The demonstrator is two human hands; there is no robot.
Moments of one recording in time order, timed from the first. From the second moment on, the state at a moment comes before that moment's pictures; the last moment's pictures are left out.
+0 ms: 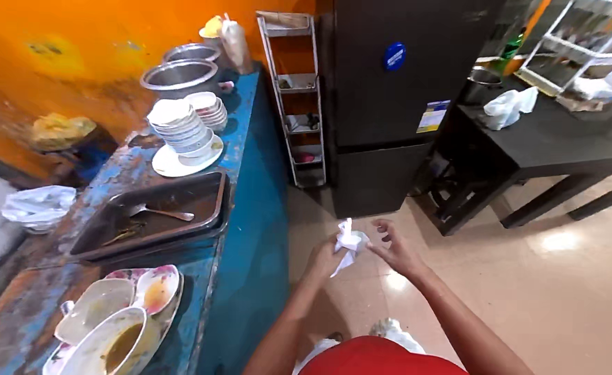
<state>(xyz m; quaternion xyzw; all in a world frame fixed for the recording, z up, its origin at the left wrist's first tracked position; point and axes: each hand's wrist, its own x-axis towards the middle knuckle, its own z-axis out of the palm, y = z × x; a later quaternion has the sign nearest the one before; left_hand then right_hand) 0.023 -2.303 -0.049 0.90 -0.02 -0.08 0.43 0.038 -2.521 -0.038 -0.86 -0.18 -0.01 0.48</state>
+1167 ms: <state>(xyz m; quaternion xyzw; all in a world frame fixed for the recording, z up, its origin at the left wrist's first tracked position) 0.347 -2.254 -0.138 0.86 0.27 -0.08 0.44 0.602 -2.488 -0.249 -0.90 0.12 0.20 0.37</state>
